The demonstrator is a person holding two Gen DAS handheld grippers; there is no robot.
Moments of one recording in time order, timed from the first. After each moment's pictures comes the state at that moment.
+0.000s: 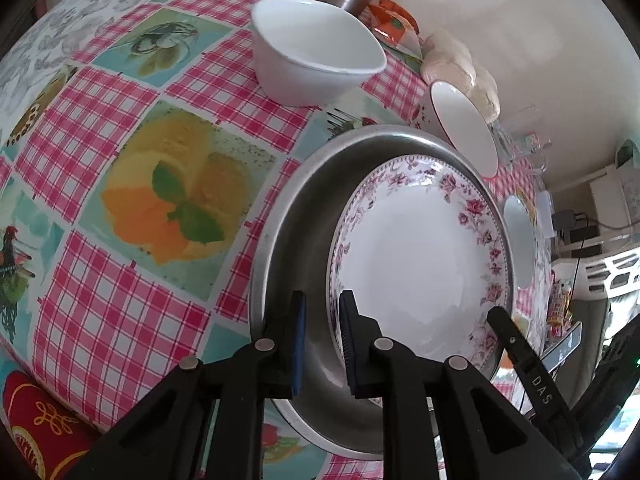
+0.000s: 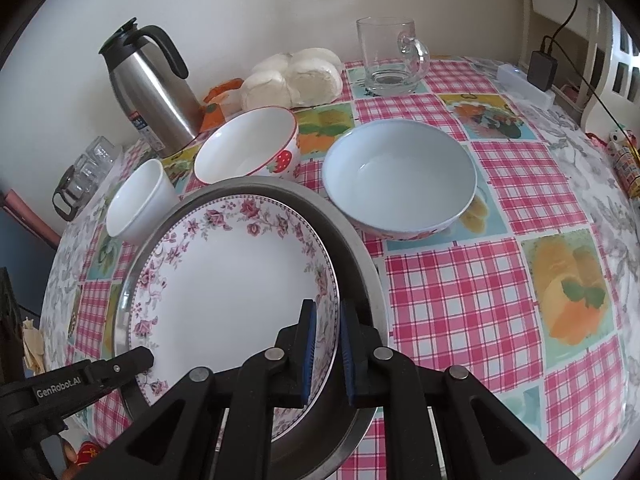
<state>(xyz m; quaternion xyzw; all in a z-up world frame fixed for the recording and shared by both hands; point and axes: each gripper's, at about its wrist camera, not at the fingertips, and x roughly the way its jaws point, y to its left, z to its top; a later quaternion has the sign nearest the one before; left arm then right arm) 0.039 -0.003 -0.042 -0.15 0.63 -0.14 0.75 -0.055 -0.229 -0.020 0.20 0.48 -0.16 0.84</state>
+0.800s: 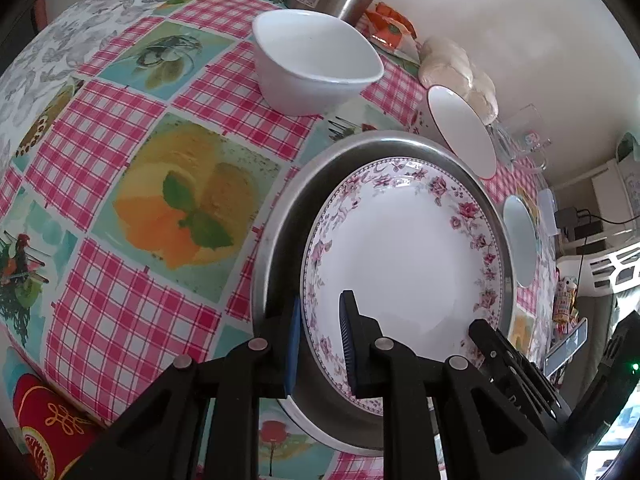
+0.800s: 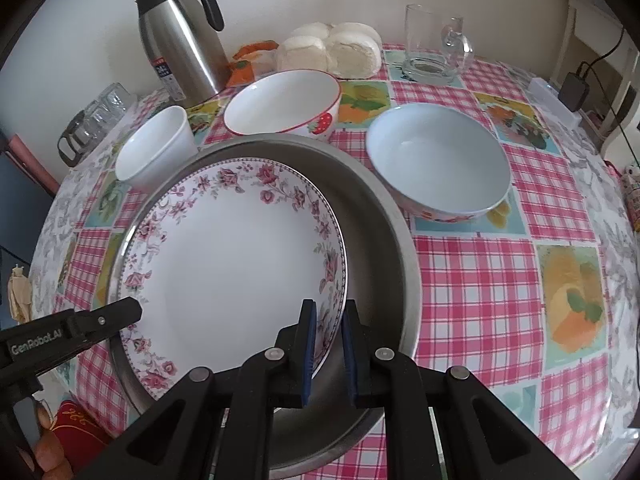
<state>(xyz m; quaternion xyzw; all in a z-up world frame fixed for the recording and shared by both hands) 0.040 -0.003 -0.031 -0.12 0.63 -0.14 0.75 -0.047 -0.210 -0.023 0.14 0.53 -0.13 0.83</state>
